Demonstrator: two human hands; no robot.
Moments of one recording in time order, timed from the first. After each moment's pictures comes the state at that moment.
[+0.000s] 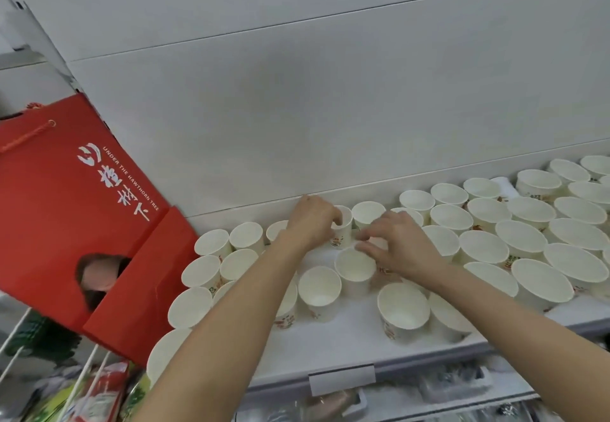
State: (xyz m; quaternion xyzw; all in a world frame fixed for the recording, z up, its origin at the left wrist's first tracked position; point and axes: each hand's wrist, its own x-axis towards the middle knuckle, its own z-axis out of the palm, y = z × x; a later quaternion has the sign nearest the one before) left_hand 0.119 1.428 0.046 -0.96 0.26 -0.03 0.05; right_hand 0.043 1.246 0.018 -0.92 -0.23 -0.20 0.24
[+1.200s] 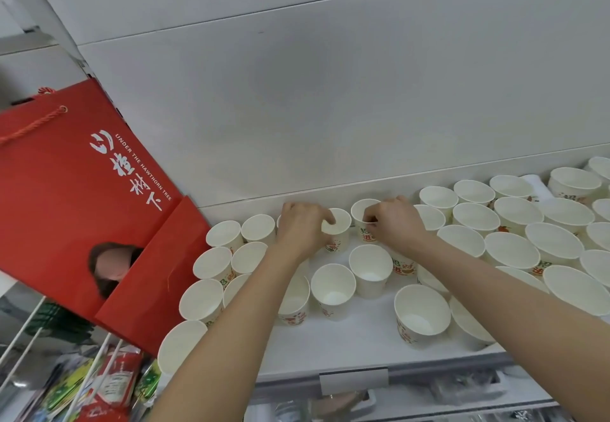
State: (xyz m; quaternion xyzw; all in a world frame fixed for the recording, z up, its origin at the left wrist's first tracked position) left_hand 0.109 1.470 0.022 -0.98 0.15 -0.08 -0.07; right_hand 0.105 1.274 0.012 -0.99 -0.10 -0.10 0.09
